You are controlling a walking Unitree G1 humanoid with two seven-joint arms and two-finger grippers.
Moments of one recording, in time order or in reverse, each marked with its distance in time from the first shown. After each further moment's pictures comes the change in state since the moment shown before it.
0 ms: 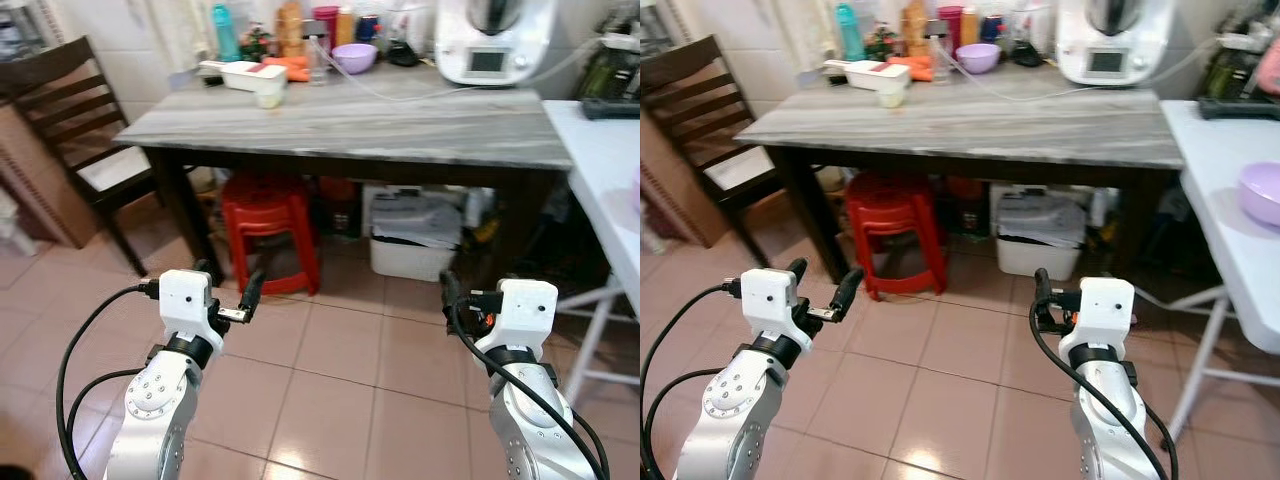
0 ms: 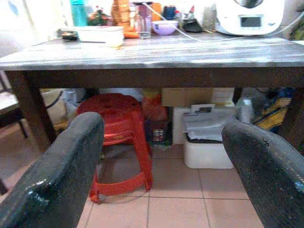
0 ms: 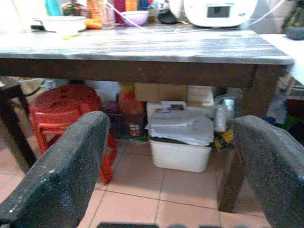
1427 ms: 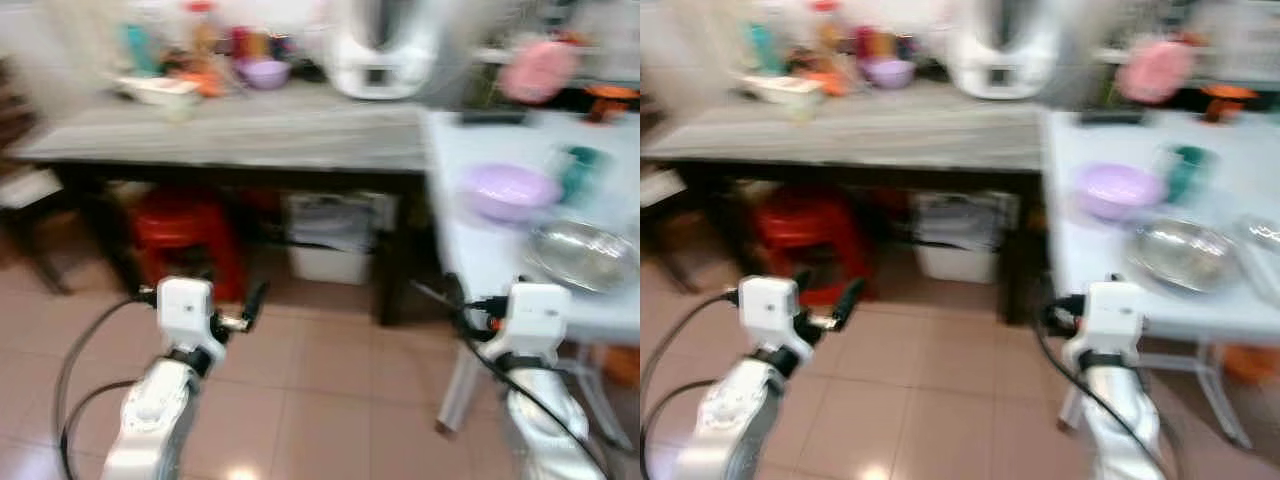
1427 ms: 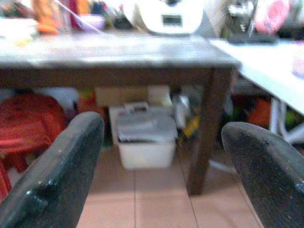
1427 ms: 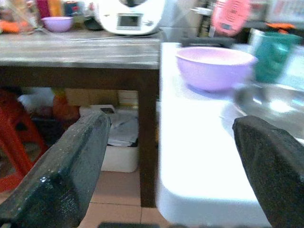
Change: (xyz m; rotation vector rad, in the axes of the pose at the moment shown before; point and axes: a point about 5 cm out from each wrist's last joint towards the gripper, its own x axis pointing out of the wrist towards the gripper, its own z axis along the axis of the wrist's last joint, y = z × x) left arm -0.011 0.001 -0.008 -0.021 0.047 0.005; right arm -0.008 0.000 0.004 -0.017 -0.002 -0.005
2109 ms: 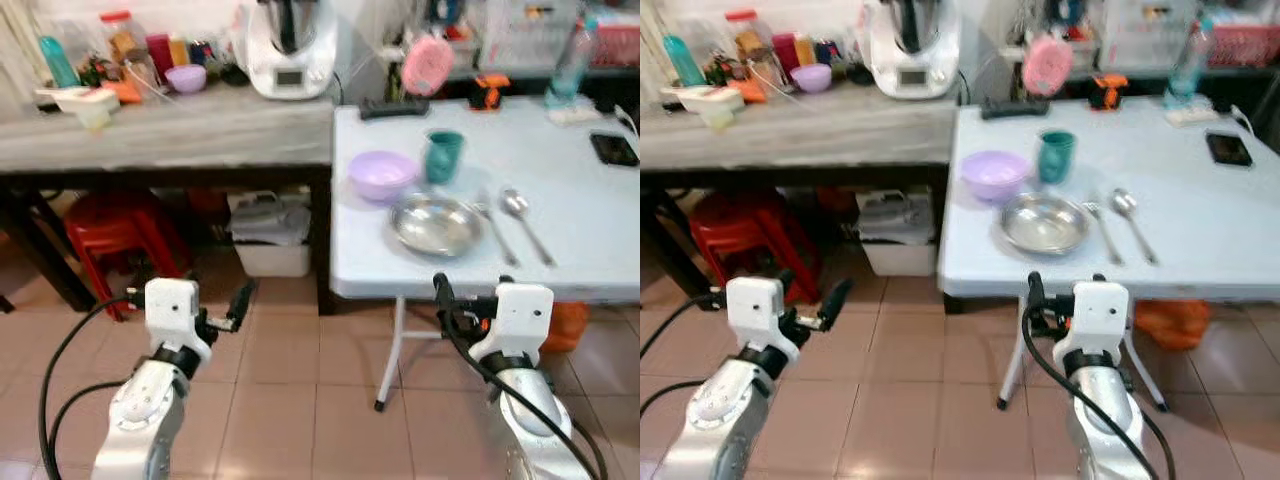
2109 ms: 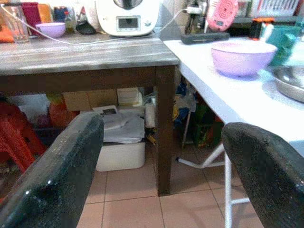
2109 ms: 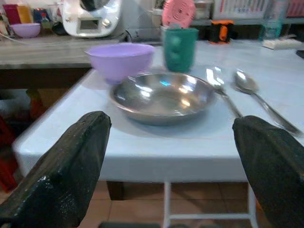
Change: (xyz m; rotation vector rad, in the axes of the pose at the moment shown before) left arm 0.002 0.001 0.002 -0.010 -0.011 0.006; right arm 0.000 0.001 0.000 -0.010 0.002 0.005
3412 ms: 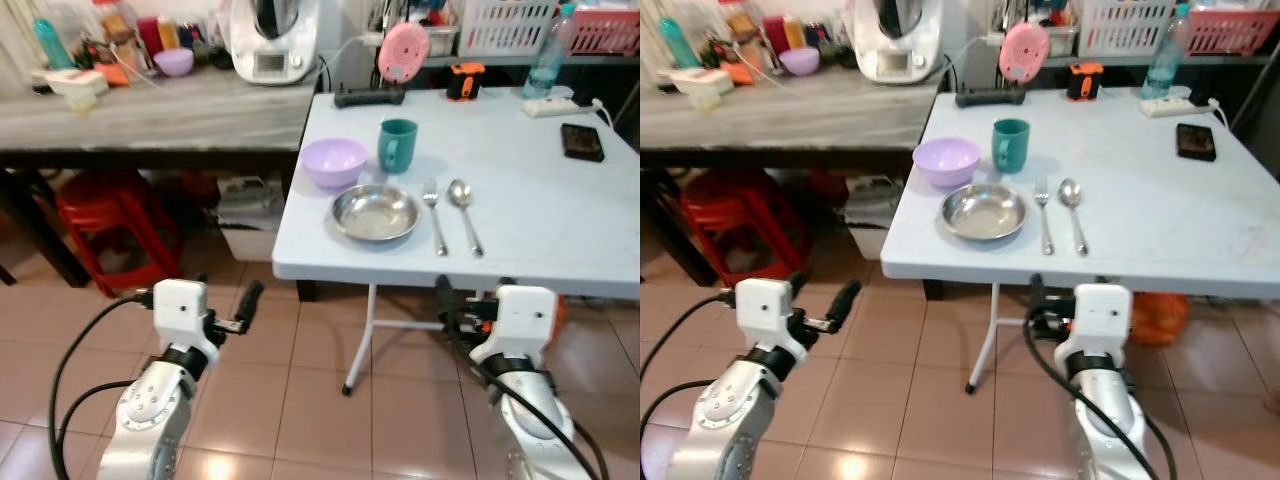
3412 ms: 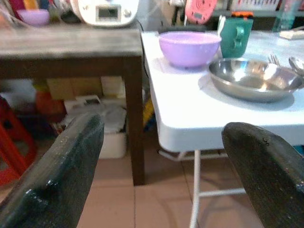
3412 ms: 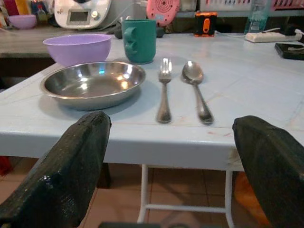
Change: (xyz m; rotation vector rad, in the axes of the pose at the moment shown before) left arm 0.000 0.001 0.002 -0.002 0.004 -0.016; right arm -0.001 0.002 0.000 0.004 -0.002 0.005
